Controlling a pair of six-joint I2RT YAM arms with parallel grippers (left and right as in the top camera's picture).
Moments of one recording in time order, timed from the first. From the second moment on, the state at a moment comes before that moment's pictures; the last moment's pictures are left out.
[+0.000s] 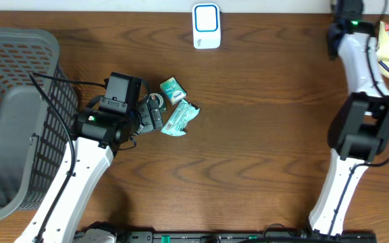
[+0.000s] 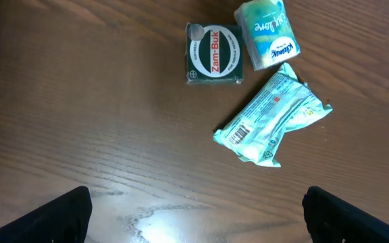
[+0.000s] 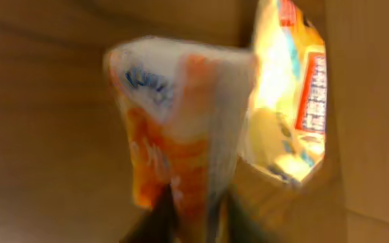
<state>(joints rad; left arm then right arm) -0.28 1.30 1.12 -0.93 -0.06 -0.51 -0.17 2.38 2.15 -0.80 0.52 -0.25</state>
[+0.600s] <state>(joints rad) -0.28 1.30 1.12 -0.93 -0.06 -0.51 -0.22 2.38 2.15 -0.91 -0.16 -0.16</state>
